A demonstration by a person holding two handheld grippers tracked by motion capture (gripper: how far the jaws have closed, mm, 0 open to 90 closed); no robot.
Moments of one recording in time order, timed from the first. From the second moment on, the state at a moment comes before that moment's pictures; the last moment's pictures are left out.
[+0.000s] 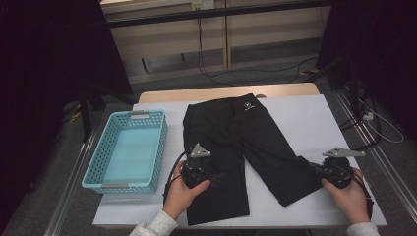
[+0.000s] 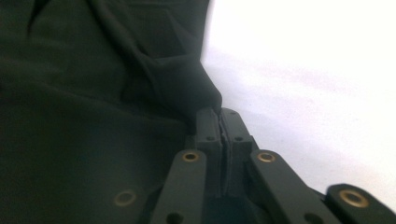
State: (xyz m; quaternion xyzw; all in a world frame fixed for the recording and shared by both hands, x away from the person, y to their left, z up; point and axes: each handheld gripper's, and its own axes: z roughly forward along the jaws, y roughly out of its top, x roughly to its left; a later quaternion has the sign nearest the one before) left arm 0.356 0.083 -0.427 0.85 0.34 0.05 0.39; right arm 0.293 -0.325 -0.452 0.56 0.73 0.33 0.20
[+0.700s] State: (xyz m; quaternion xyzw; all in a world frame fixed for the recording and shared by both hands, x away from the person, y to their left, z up) left arm 0.354 0.081 -0.425 0.85 0.34 0.04 0.40; right arm 0.268 -0.338 -0.450 0.56 0.74 0.33 0.18
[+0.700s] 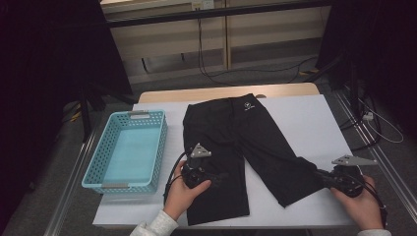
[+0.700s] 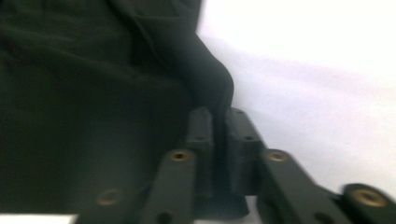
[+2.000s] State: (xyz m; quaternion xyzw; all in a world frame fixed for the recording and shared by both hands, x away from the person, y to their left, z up) left arm 0.352 0.087 -0.426 0.85 0.35 0.05 0.39; right arm 0.268 -0.232 -0.435 0.44 0.80 0.38 0.16
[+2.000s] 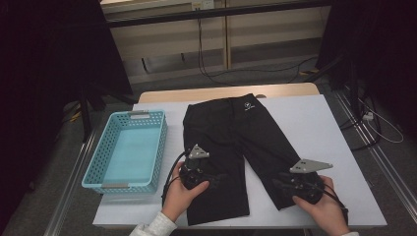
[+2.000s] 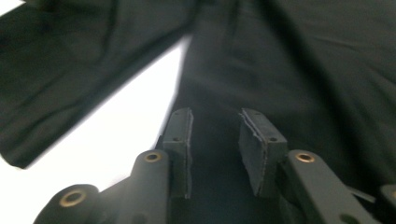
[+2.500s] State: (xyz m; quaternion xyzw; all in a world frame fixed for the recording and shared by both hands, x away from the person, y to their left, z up) left arm 0.353 0.087 -0.427 0.85 0.35 0.05 0.40; right arm 0.277 -0.204 -0.449 0.40 0.84 0.34 0.16
